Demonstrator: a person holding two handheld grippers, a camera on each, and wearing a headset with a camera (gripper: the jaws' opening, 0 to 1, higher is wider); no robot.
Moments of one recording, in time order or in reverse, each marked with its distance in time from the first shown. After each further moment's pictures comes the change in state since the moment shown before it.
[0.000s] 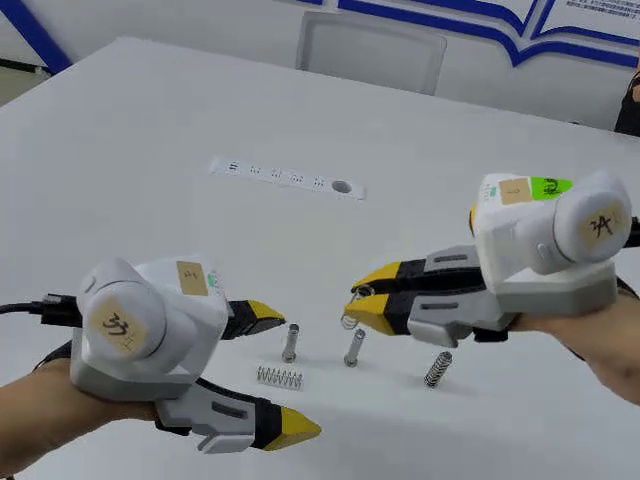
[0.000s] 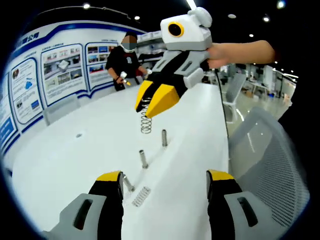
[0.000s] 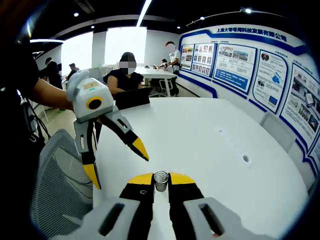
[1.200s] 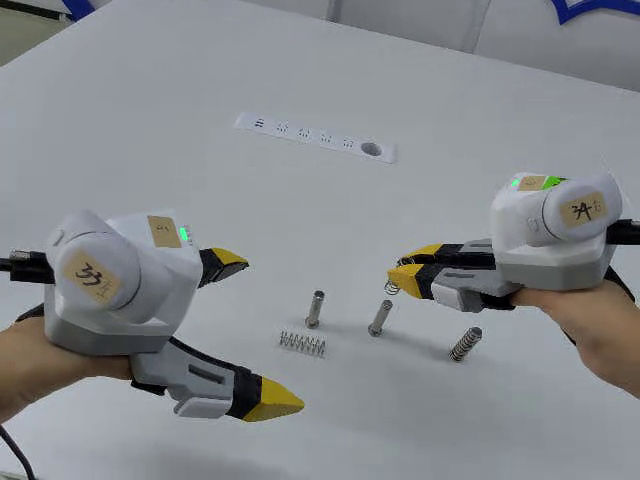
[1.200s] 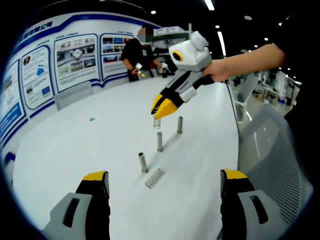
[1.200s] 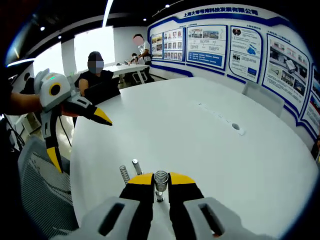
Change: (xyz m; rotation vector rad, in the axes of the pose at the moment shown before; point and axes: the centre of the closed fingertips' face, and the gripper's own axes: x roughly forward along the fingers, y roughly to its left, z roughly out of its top) left arm -0.017 0.025 -0.031 -0.074 0.046 0.076; right arm 0.041 -0.041 -0.067 0.210 0.073 -0.113
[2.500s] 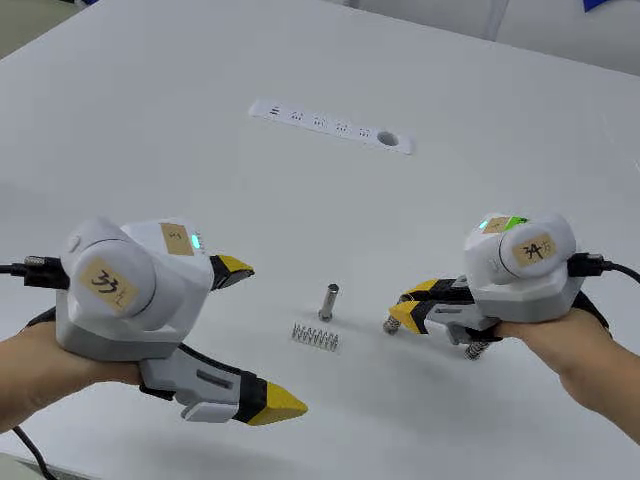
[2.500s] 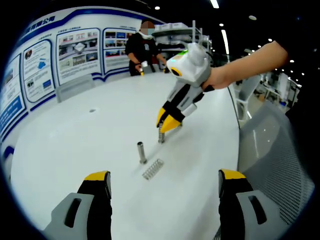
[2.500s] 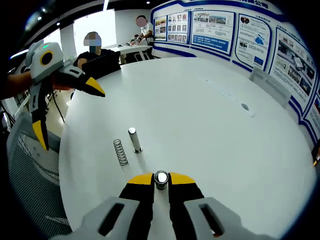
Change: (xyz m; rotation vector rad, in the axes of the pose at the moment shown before) left arm 0.004 0.000 -0.018 -0.038 0.035 0.003; right arm 0.033 0.006 -0.057 -0.043 0.169 0.011
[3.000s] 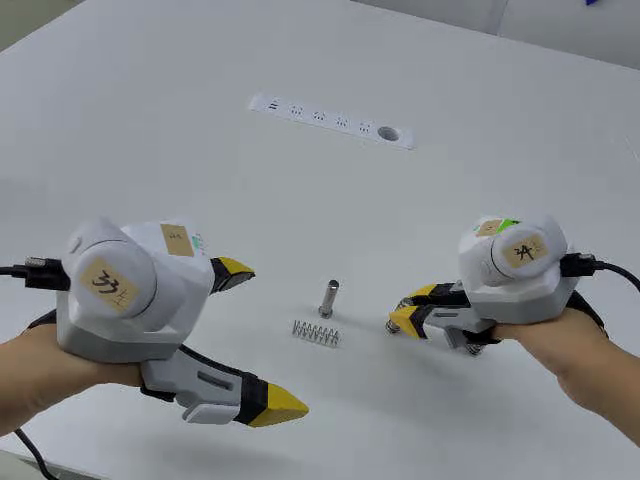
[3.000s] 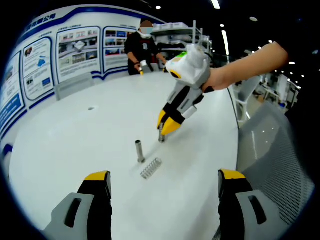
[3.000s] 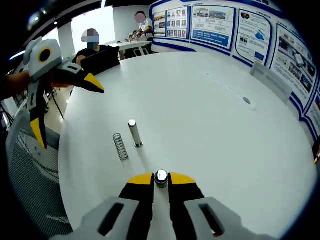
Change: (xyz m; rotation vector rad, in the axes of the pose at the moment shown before) left arm 0.003 -0.003 -0.002 -0.009 0.004 -0.010; right arm 0.002 0.003 -0.010 0.017 0.031 0.008
